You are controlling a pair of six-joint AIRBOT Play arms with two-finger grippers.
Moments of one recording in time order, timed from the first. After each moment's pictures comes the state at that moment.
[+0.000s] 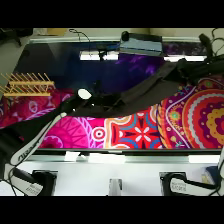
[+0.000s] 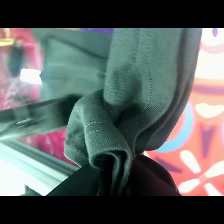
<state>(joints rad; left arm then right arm) -0.58 -1.76 1.35 0.39 -0.65 -1.58 -0.22 -1.40 1.71 -0.81 1.60 1.52</state>
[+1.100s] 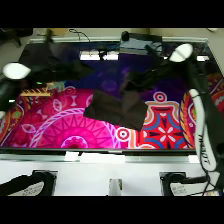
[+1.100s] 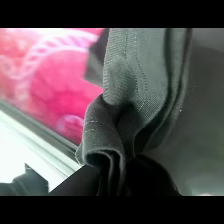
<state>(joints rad) -0.21 -1.24 1.37 0.48 -0.89 -1.24 0.23 -1.61 1.71 -0.86 1.38 1.63</state>
